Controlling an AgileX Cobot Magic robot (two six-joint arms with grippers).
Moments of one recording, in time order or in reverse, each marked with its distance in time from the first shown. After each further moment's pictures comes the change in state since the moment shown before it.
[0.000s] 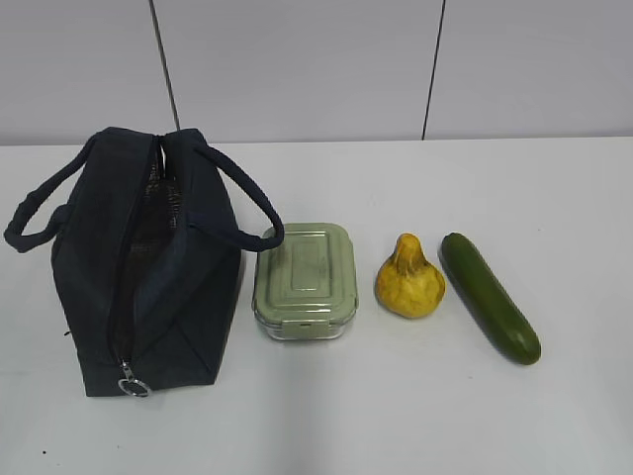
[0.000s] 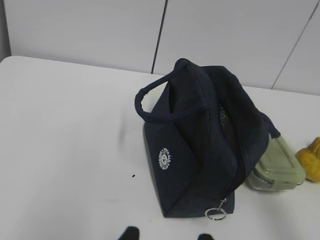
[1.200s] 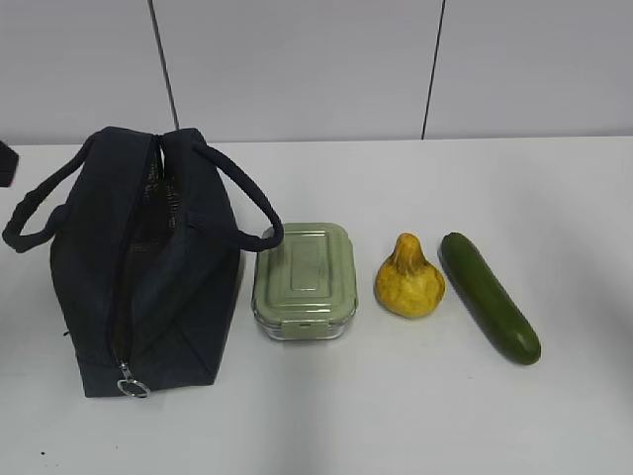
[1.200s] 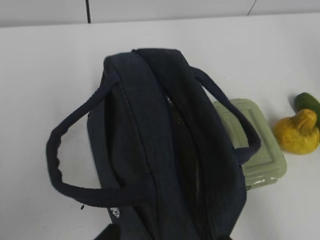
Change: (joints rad) left arm -0.204 1.088 -0.503 -0.034 -0.152 0.094; right arm 0.094 0.960 -0.413 0.077 -0.306 -0.087
